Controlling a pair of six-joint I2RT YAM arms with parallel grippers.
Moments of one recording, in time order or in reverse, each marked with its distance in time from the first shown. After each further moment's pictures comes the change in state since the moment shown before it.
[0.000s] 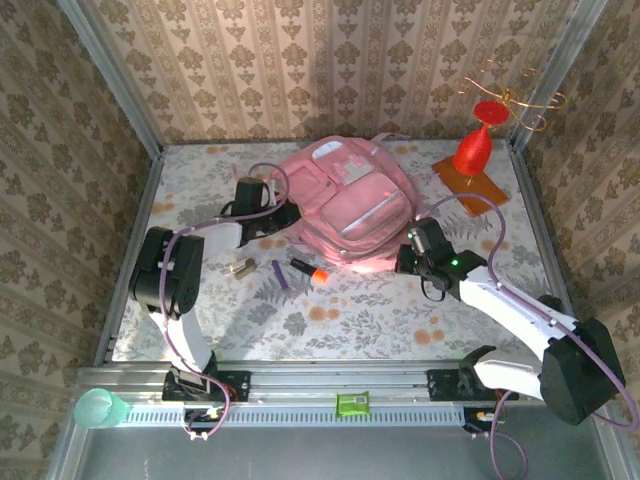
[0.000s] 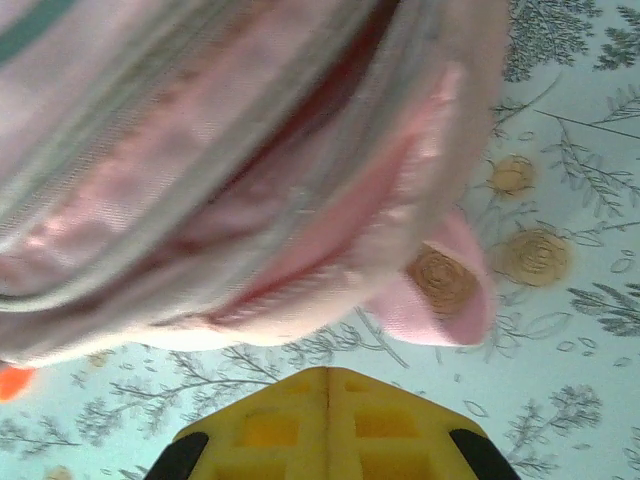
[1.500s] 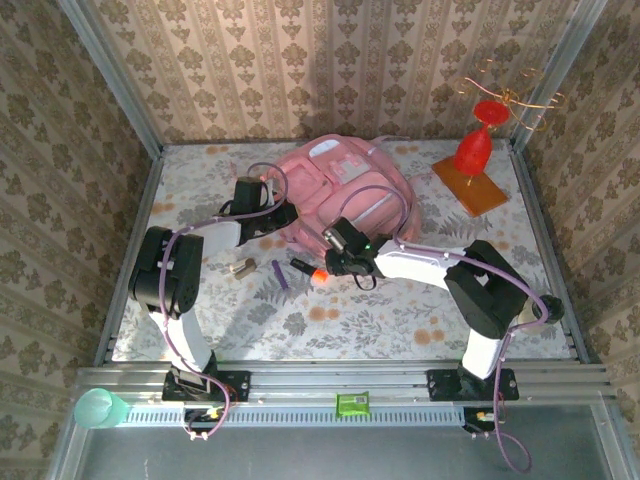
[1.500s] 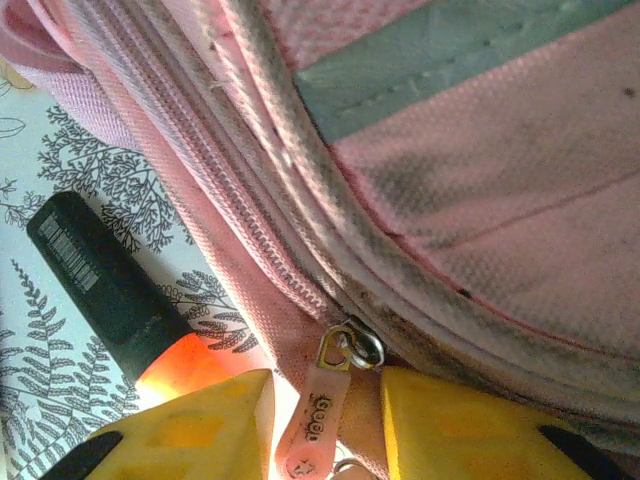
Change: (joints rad) left arm -0.013 0.000 0.005 -0.014 -0.022 0.015; right arm 0.309 0.620 0.378 0.132 -0.030 0.026
